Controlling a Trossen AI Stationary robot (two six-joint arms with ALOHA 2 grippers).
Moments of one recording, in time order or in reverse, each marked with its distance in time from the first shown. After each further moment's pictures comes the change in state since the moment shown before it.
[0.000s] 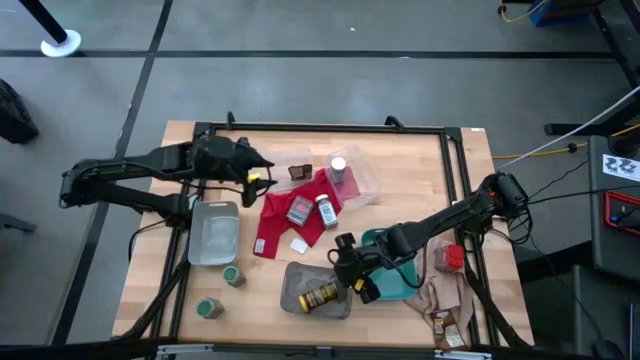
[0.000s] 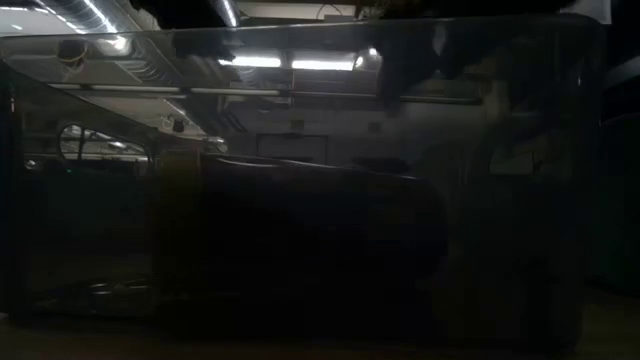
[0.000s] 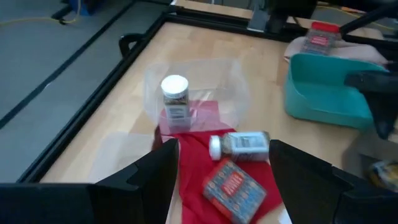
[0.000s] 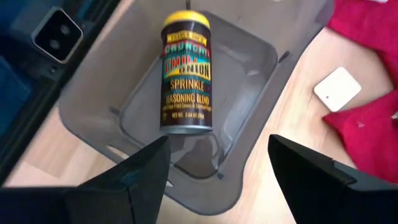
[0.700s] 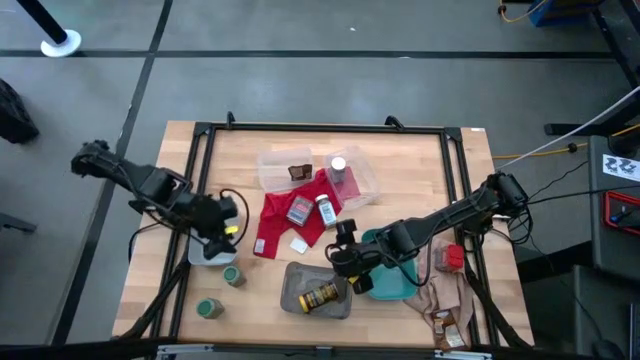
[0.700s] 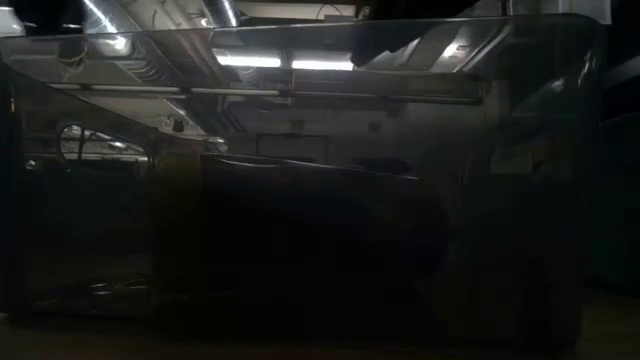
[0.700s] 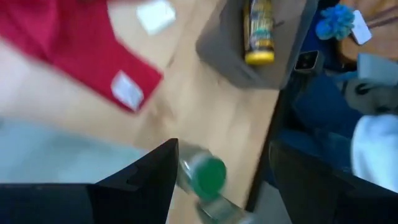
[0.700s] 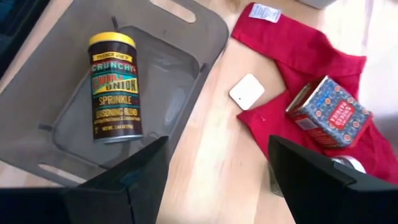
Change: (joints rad) left arm -0.574 -0.019 0.038 -0.452 0.146 -0.902; right arm 0.000 0.000 0.140 -0.160 0.257 -0.002
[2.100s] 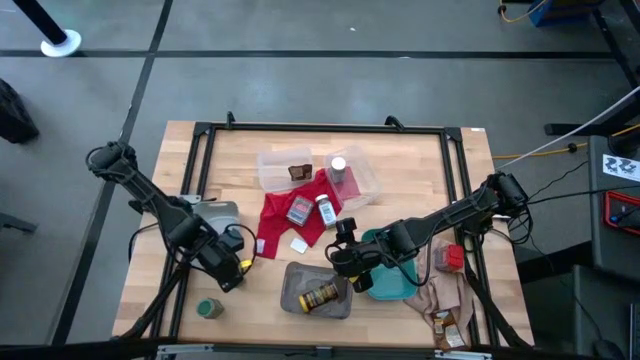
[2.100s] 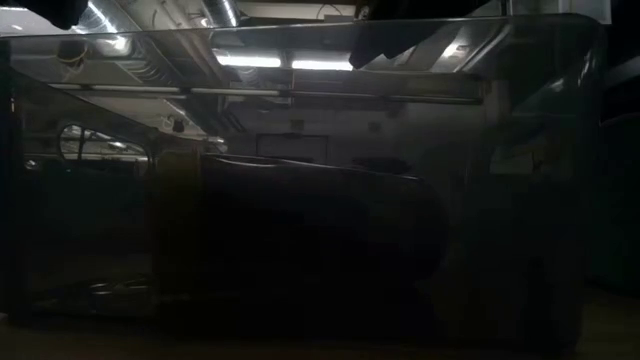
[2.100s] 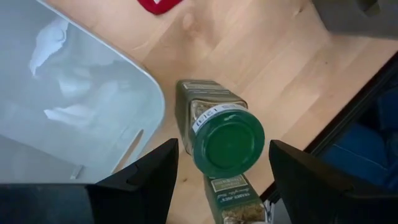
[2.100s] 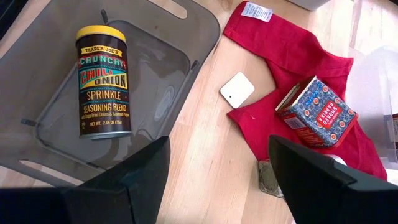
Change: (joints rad) left arm -0.261 0.350 0.000 -0.005 -0.044 -0.430; right arm 0.000 0.000 0.000 -0.007 0.026 -0.031
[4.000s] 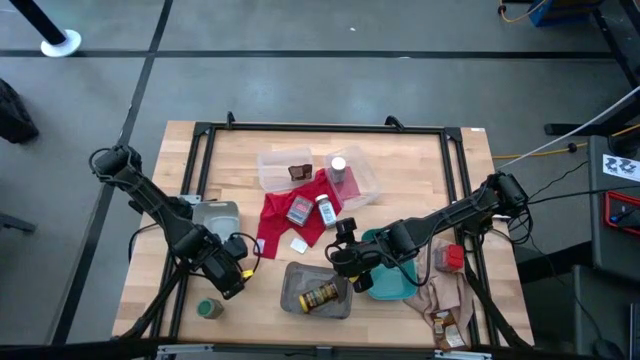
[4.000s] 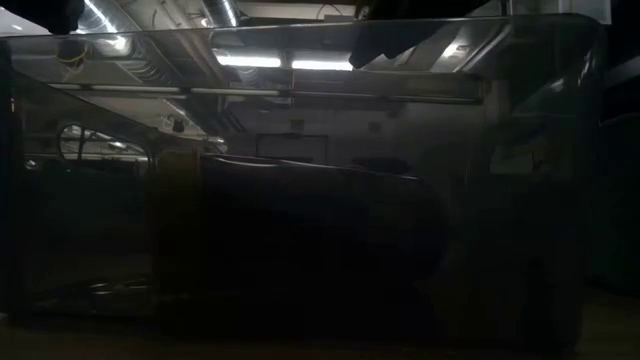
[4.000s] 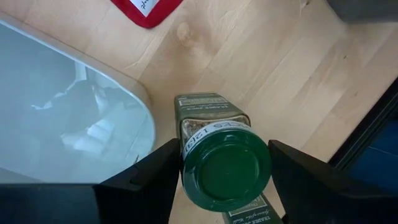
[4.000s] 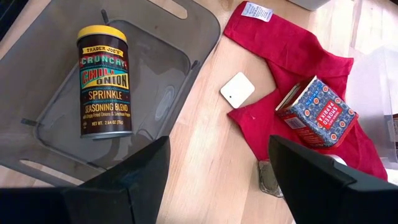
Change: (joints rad) left arm -0.043 0.079 -0.017 0.053 -0.061 0.078; right arm 0.001 0.000 0.000 0.000 0.000 0.000
